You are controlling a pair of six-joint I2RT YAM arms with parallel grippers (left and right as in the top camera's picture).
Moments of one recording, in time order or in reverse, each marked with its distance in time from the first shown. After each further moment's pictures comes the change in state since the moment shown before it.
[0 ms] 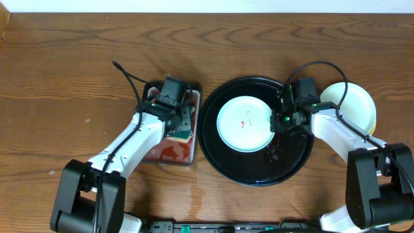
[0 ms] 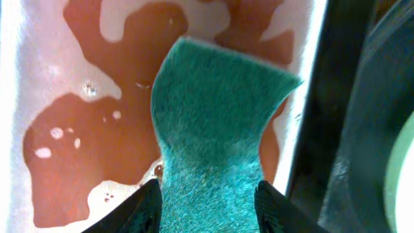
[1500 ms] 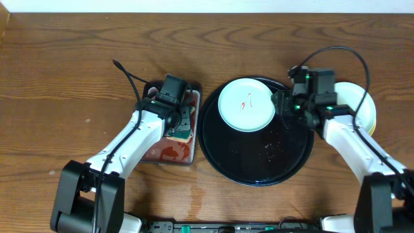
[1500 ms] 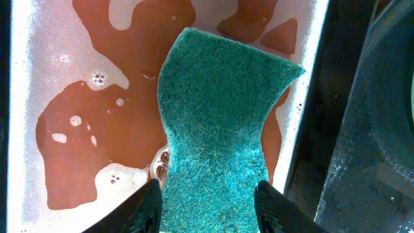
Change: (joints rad) left arm 0.000 -0.001 0.046 -0.081 0.000 0.000; right arm -0.042 -0.138 -0.008 0.214 -0.002 -0.079
